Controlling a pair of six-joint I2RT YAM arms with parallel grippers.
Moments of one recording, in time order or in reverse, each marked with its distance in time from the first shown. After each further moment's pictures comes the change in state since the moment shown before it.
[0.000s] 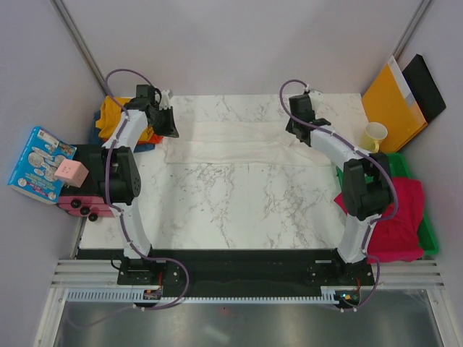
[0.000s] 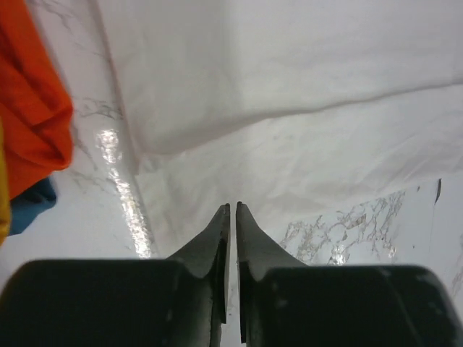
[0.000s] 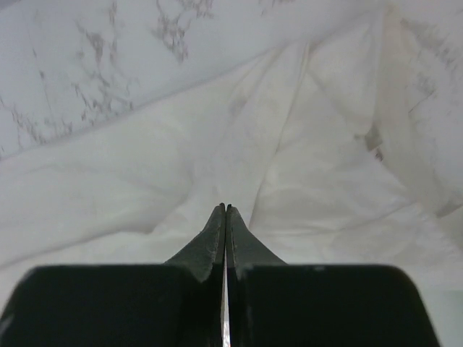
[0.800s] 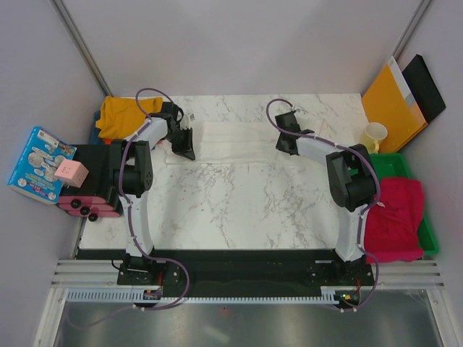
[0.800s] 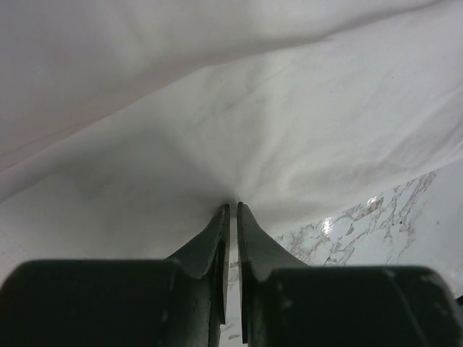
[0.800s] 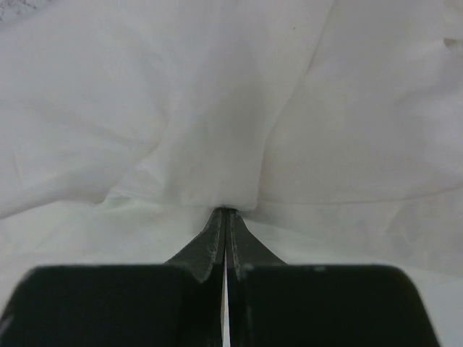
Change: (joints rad) left arm -0.125 0.164 -0.065 -0.050 0.040 0.005; right arm 0.091 0.111 -0.132 0.023 -0.024 0.061
